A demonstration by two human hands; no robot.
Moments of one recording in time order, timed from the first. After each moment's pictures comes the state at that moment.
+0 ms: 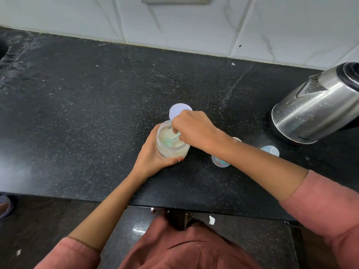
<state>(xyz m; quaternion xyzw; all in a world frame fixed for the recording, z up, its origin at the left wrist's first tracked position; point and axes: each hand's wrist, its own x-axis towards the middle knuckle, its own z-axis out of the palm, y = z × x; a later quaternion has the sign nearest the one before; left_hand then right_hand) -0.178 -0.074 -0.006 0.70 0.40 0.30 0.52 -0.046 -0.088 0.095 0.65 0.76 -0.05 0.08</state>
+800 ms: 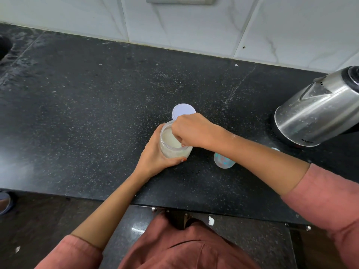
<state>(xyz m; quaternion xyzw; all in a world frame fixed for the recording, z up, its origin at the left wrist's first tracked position) -0.179 -0.076 0.000 0.69 0.40 0.30 0.53 -0.055 -0.081 0.105 0.57 0.79 -0.07 0.20</state>
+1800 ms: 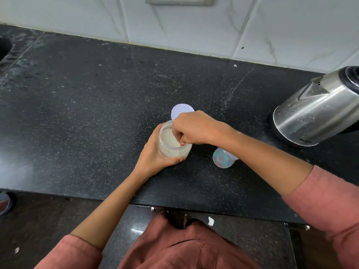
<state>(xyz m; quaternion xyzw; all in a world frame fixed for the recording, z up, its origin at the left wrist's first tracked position) -0.178 -0.074 -0.006 0.70 0.40 0.29 0.52 -0.045 -0.081 0.109 0.58 0.79 -0.15 0.15</state>
